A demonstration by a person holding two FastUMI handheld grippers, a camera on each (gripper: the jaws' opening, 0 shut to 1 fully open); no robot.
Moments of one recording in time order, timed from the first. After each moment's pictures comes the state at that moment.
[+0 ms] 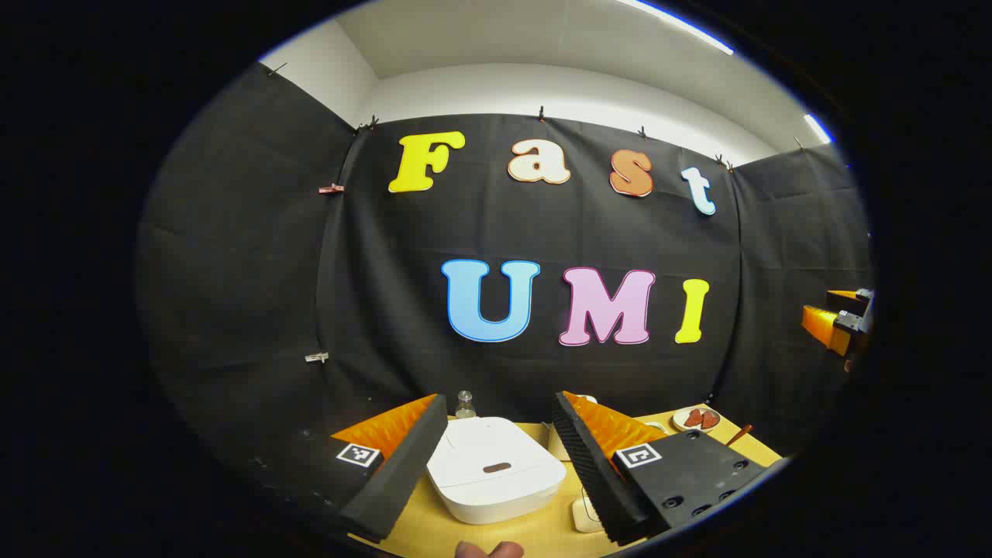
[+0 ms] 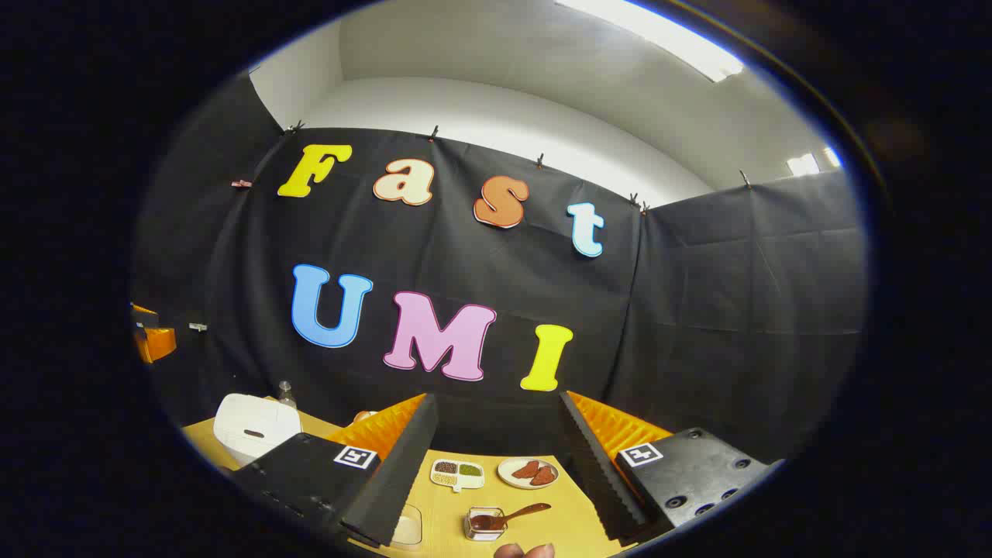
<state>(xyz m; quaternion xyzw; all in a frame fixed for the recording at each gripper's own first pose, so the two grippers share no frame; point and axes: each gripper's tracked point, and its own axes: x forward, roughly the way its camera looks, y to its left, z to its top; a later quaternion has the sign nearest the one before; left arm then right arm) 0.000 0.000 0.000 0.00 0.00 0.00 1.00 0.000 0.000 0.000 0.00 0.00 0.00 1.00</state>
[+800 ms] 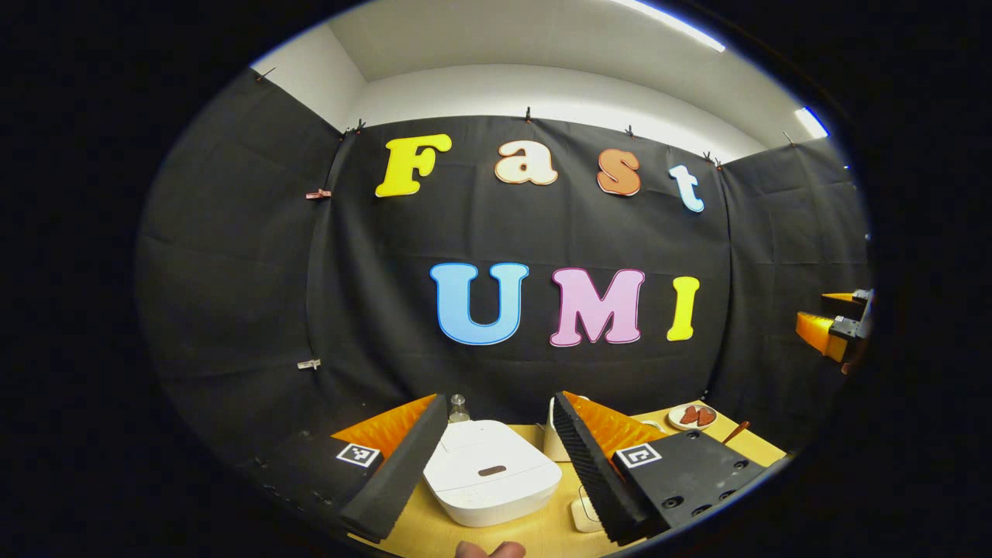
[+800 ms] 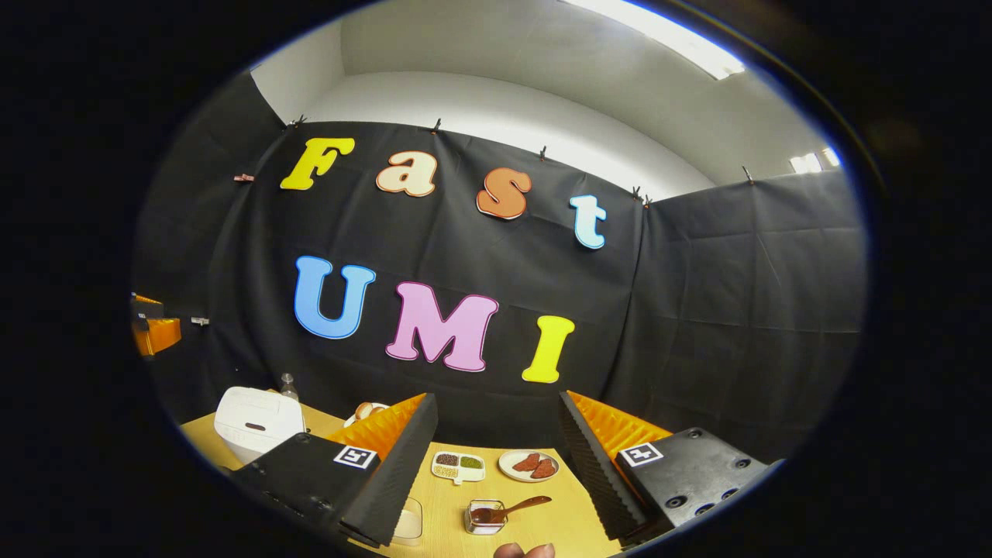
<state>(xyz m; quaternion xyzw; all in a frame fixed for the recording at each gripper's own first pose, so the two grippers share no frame) 0.002 -0.008 0.006 0.02 -0.01 -0.02 1.00 -0.008 0.003 -0.005 0.00 0.01 0.01 1.00</state>
